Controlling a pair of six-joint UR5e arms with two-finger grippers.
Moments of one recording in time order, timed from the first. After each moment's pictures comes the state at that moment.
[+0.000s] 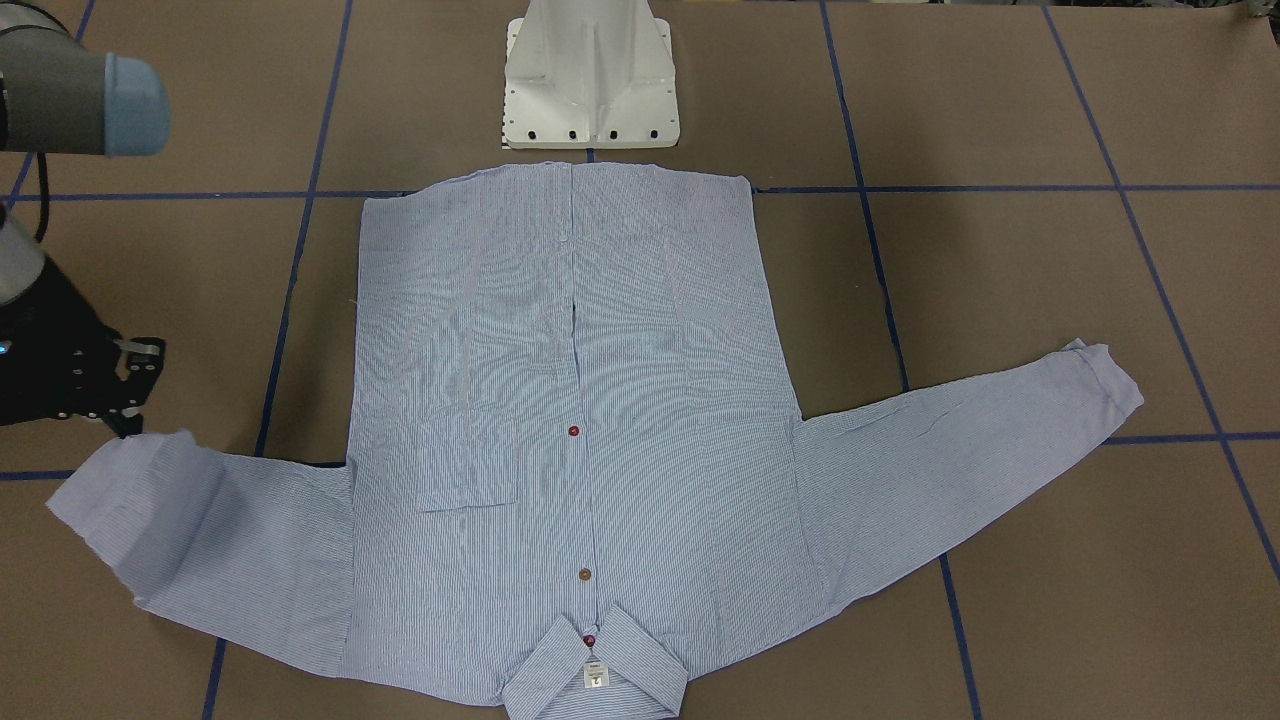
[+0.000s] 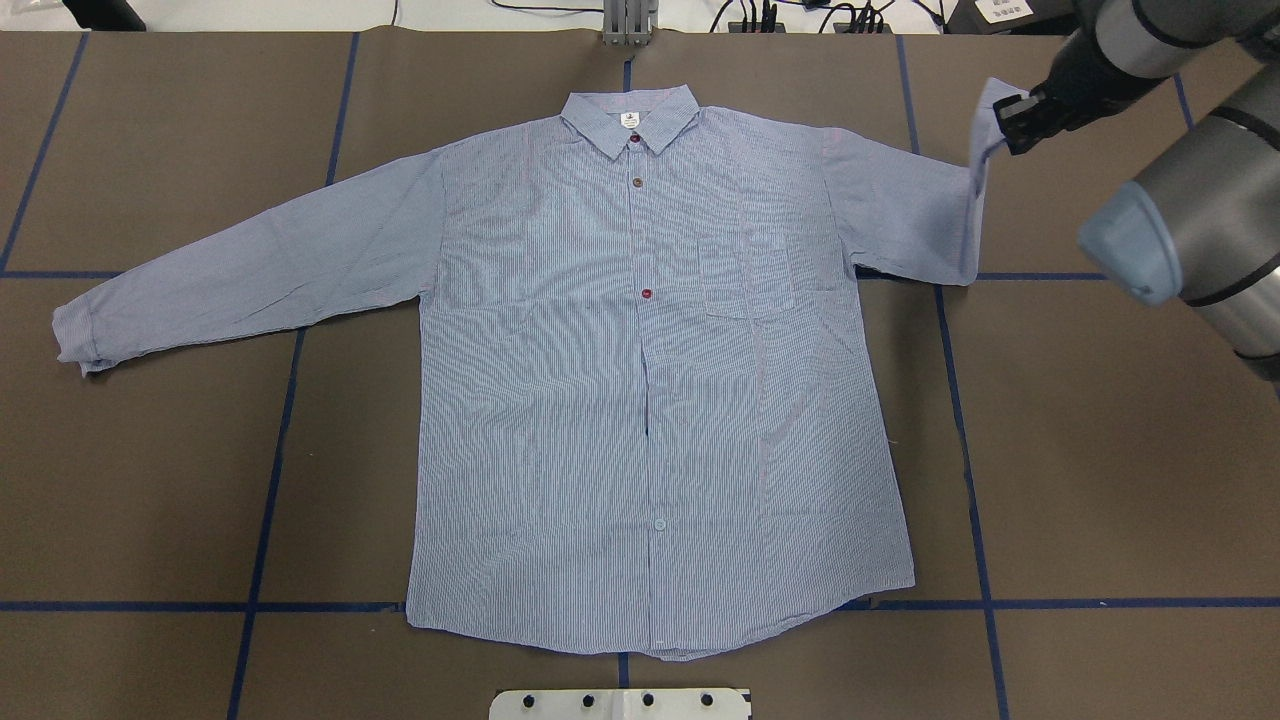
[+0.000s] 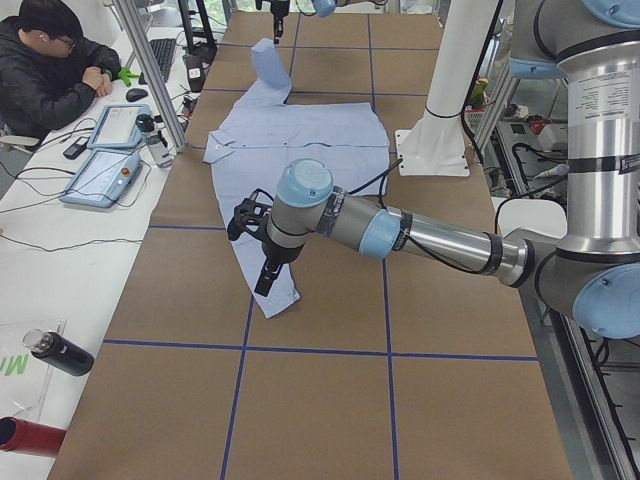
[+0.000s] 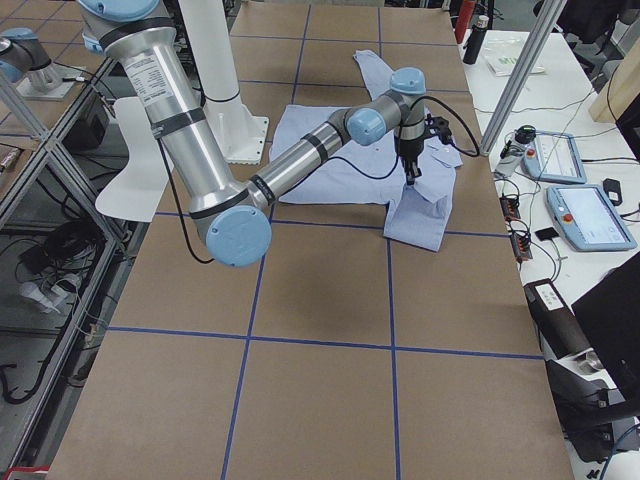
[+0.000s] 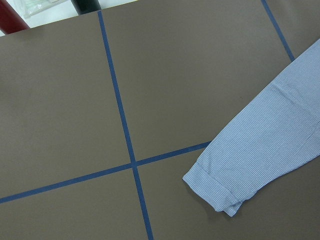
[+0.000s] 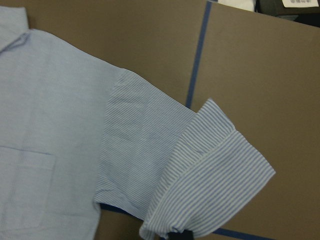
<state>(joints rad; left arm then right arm) -1.60 -1.46 -1.93 -1.74 -2.36 -0.01 1.05 -1.08 1.78 -1.63 2.05 0.58</state>
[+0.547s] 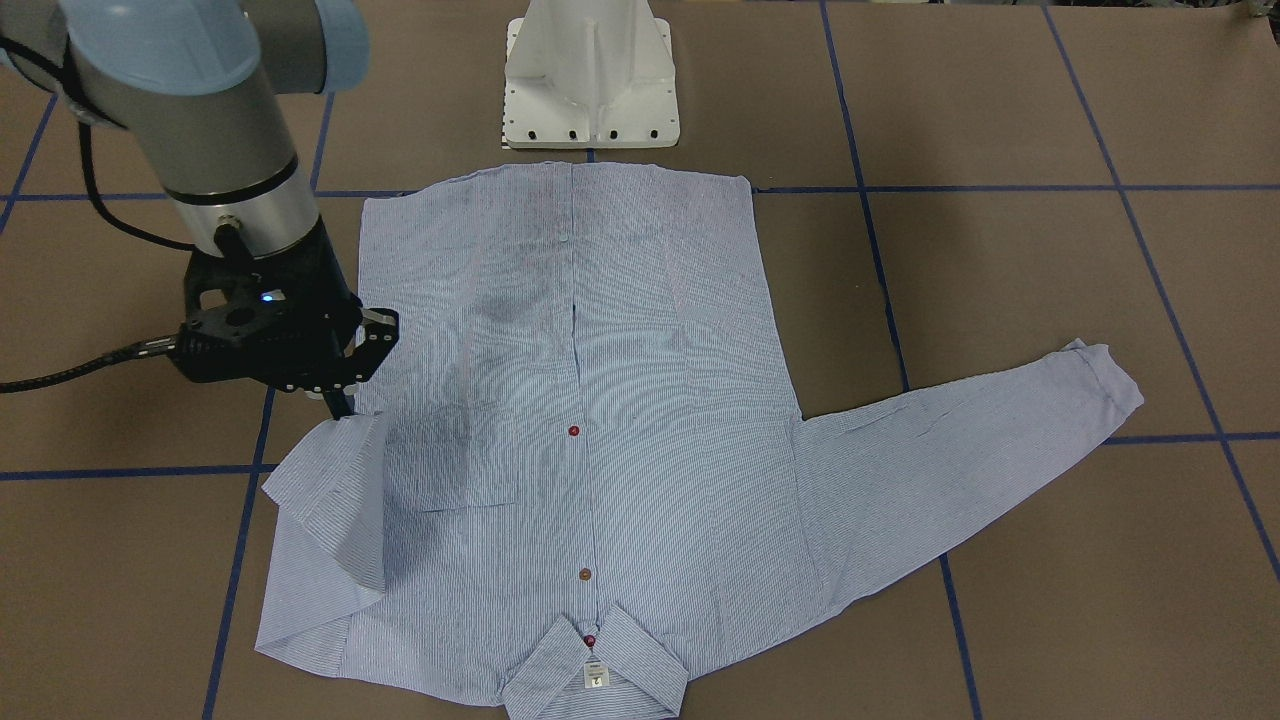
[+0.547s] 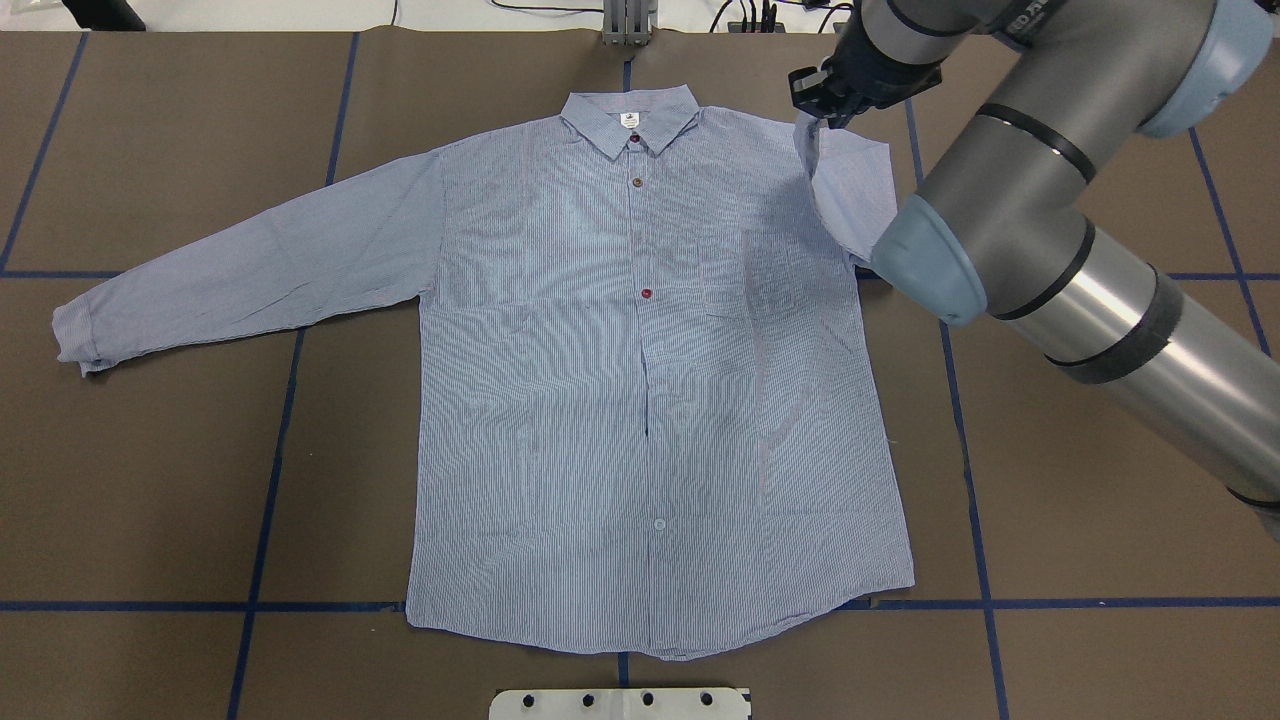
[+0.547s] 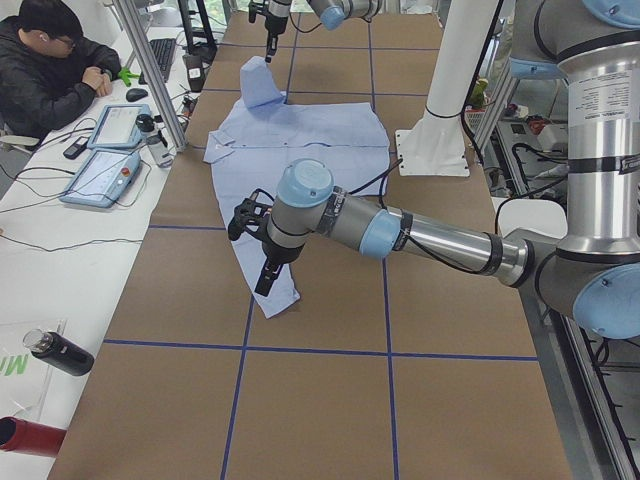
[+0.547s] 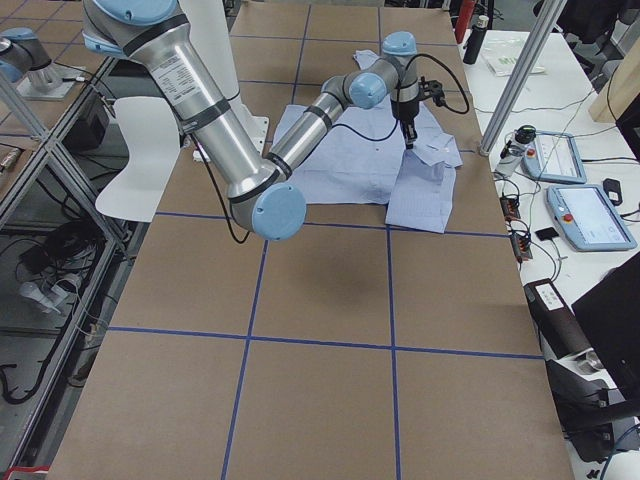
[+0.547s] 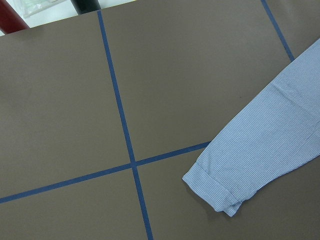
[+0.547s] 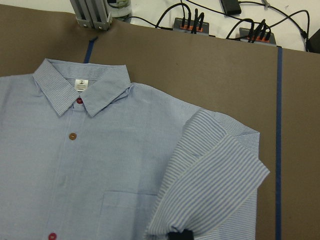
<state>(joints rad) -1.60 -1.46 -1.93 -1.74 -2.36 -0.01 0.88 -0.81 1.73 -1.71 1.86 0.82</state>
